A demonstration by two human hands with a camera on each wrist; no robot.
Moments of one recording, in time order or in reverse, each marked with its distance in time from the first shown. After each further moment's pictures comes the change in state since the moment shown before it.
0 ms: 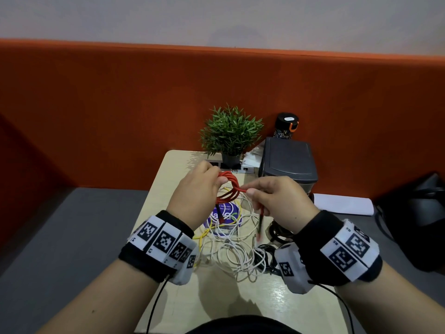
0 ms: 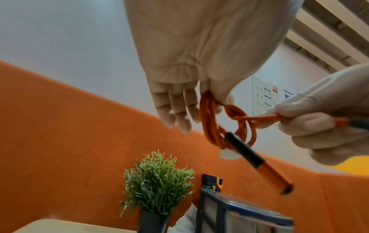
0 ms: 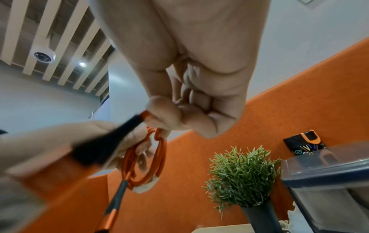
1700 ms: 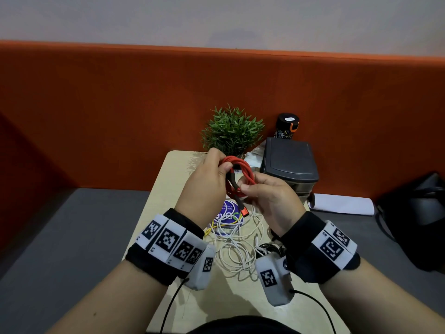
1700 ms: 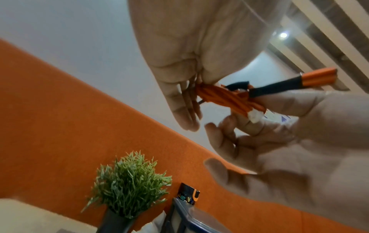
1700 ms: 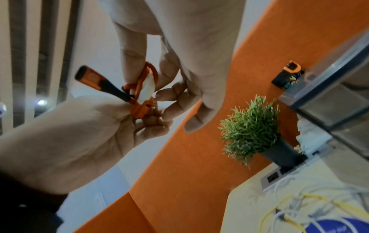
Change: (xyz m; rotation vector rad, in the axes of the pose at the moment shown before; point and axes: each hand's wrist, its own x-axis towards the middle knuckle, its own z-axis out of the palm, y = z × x) left_hand -0.001 0.024 -0.011 -0.347 0.170 -0.050; right_hand 0.001 -0.006 0.021 0.834 -0.112 -0.033
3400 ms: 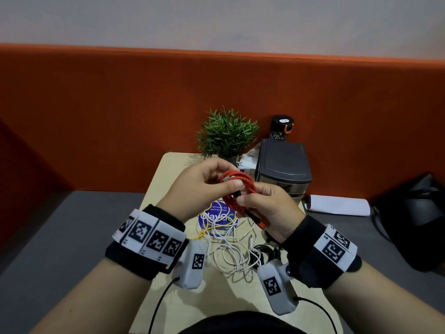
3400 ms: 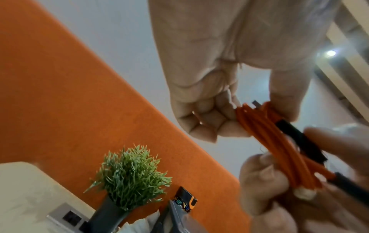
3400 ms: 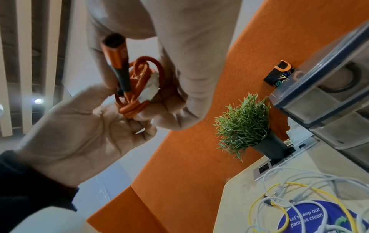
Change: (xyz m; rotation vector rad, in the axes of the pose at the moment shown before) left_hand -0.001 0.001 -0.009 -0.547 -0.295 -0.110; right_hand -0.009 0.004 -0.016 0.009 -0.039 0.068
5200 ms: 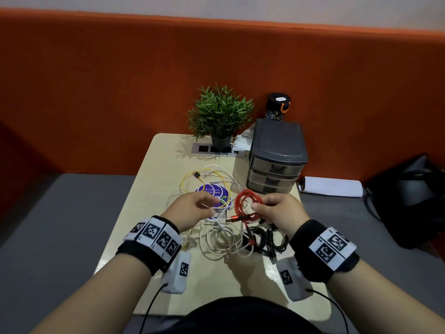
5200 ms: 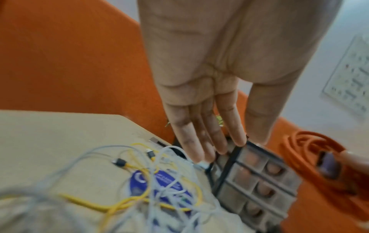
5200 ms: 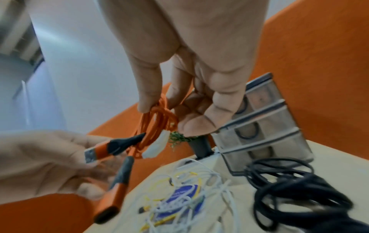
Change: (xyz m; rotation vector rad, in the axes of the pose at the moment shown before) left_hand -0.009 -0.111 0.013 0.286 -0.085 -0.412; right_hand -0.007 0.060 -0.069 -0.637 0.352 0.243
